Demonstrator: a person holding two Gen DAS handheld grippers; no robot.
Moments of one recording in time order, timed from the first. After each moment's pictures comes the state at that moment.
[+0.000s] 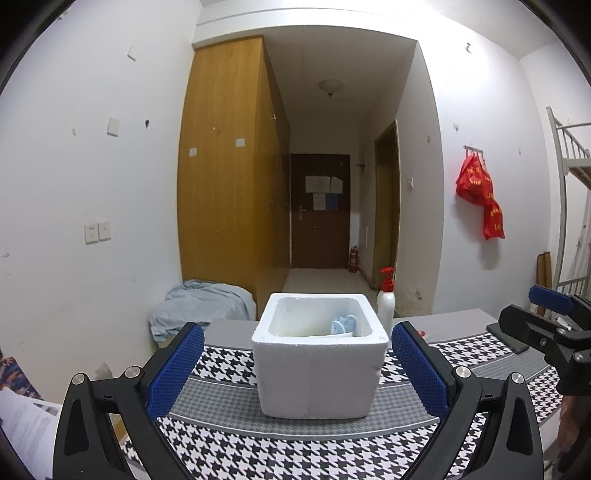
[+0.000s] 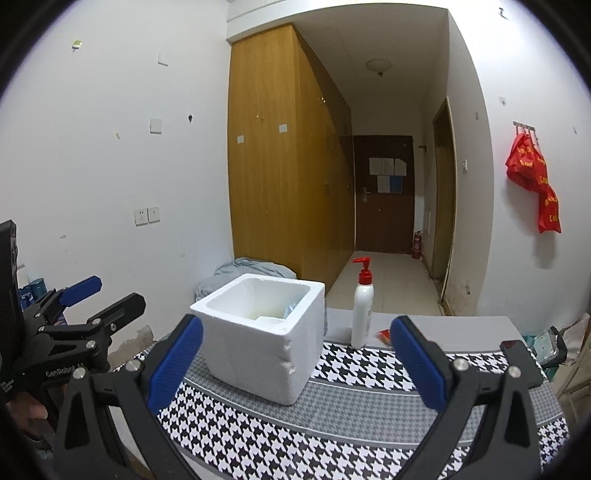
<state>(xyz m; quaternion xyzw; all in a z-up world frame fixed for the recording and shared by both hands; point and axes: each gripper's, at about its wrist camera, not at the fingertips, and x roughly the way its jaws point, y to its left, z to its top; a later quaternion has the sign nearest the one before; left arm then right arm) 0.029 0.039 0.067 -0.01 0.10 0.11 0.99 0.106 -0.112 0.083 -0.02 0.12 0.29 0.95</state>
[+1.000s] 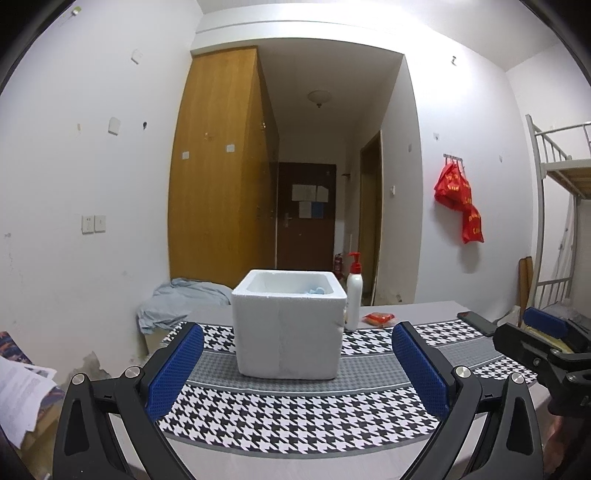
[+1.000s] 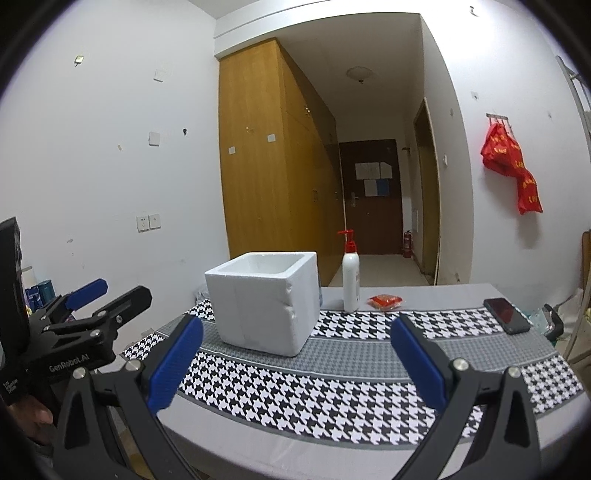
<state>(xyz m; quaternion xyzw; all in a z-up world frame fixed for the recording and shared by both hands) -0.039 0.006 0.019 -0.02 0.07 0.08 0.99 0.030 -0.153 0.028 0.01 0.11 0.27 0.96</state>
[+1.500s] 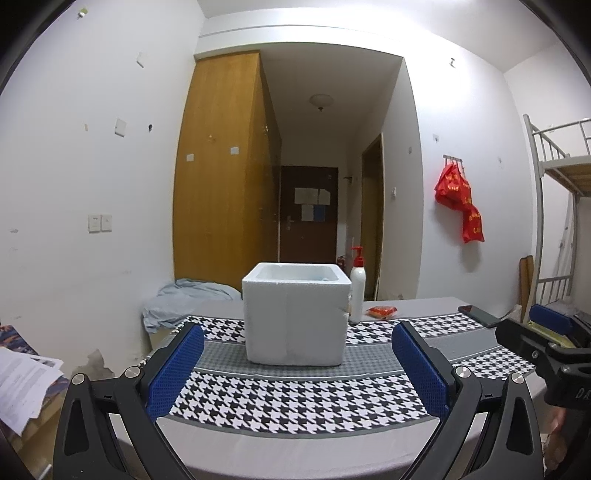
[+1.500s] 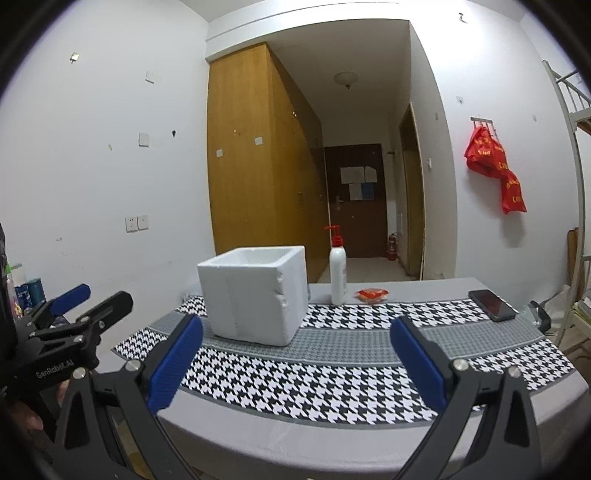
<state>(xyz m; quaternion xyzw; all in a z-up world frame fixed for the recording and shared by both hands) -0.064 0.005 -0.001 -0.02 0.06 0.09 0.99 0.004 -0.152 0.011 0.01 0.10 0.24 0.97</state>
